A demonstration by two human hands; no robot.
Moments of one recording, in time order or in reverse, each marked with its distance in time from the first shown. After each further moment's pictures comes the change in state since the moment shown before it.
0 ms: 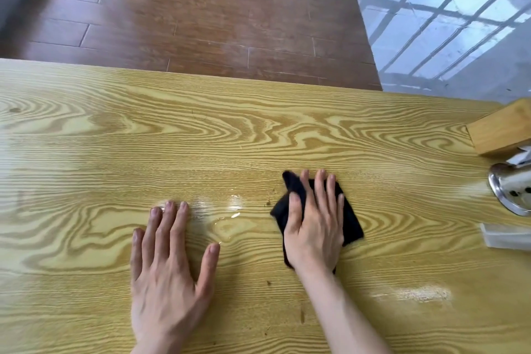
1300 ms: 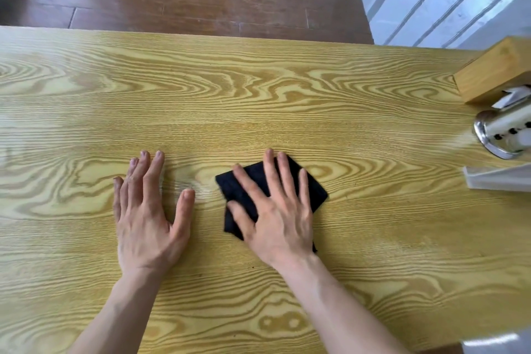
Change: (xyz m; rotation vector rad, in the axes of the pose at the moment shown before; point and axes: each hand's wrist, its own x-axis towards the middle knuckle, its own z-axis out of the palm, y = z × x) left_hand -0.006 -0.008 0.006 -0.141 0.159 0.070; right_hand -0.069 0.006 -0.022 -0.098 -0.242 -0.357
